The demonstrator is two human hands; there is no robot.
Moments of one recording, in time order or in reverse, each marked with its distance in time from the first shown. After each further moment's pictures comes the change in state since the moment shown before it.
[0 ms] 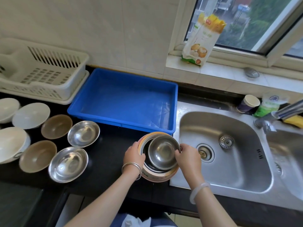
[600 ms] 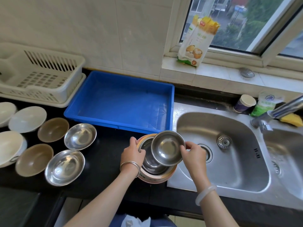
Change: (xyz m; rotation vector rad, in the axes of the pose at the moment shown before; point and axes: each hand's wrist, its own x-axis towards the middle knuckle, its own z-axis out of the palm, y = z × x) left_hand -0.002 0.016 -0.006 0.047 0.036 0.030; right_hand 0.003 0.012 -0.024 0.313 0.090 0.020
